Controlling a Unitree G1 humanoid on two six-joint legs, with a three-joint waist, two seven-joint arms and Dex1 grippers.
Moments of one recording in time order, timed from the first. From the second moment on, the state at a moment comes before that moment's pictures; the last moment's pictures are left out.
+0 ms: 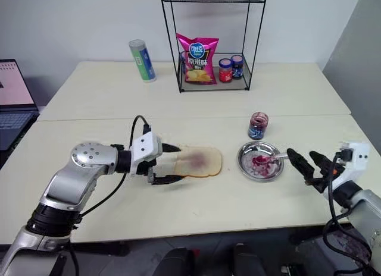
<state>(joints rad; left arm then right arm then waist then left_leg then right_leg) -0.48 0.63 -0.14 -0.17 -0.21 0.45 -1.10 0.03 -0.48 -0.66 -0.52 1.02 0.98 0.23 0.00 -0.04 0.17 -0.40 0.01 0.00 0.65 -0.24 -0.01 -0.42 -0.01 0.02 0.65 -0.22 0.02</state>
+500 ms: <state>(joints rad) -0.51 0.35 -0.27 -0.29 -0.28 0.59 -0.88 -0.16 -0.33 -0.57 -0.05 1.18 0.91 0.15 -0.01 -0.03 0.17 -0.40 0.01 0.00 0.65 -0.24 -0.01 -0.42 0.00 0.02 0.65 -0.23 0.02</state>
